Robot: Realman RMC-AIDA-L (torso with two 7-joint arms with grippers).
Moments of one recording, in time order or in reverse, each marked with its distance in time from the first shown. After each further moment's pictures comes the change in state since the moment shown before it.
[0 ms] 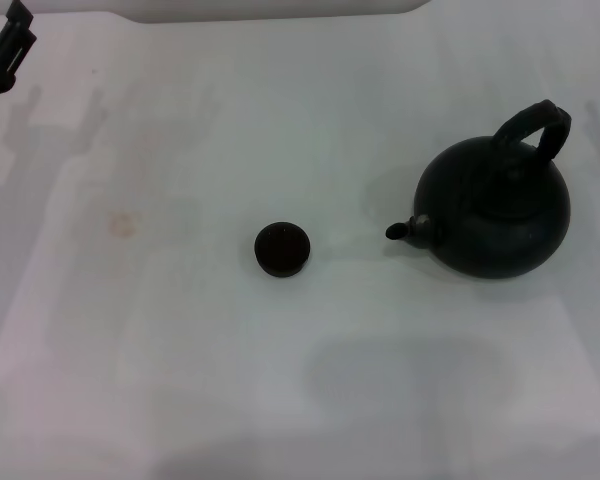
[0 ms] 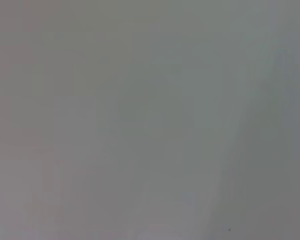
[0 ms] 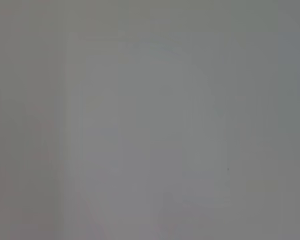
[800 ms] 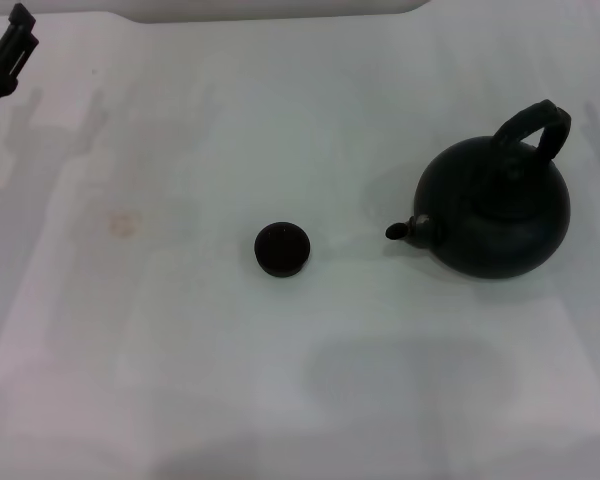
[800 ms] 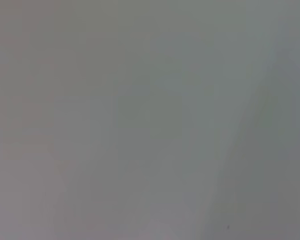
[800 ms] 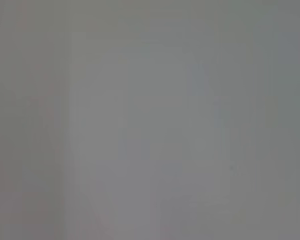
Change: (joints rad) left arm 0.000 -0.001 0.003 -0.005 0.000 0.000 -0.003; right arm 0.002 0.000 0.000 0.008 -0.009 -0.003 -0.014
